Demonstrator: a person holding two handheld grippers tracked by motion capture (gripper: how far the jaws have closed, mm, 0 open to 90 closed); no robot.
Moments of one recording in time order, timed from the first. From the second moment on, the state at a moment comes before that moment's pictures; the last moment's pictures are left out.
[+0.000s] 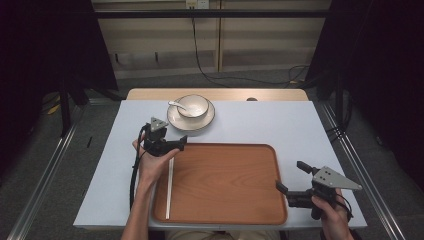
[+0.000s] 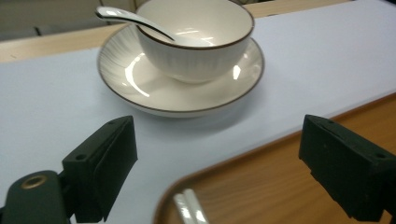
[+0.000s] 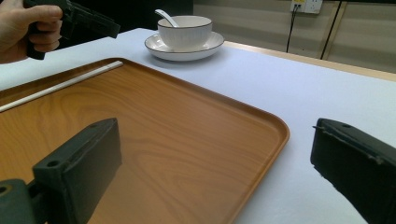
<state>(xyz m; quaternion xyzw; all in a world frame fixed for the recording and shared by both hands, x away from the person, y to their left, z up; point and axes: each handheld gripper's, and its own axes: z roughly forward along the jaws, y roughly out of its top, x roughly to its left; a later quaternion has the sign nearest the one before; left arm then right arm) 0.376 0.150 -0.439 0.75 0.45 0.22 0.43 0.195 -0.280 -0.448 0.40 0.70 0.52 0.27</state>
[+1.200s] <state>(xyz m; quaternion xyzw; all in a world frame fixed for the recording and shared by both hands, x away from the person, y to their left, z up) 0.487 0.162 -0.413 0.74 0.47 0.23 0.43 0.193 -0.280 -0.448 0.39 0.71 0.53 0.26</state>
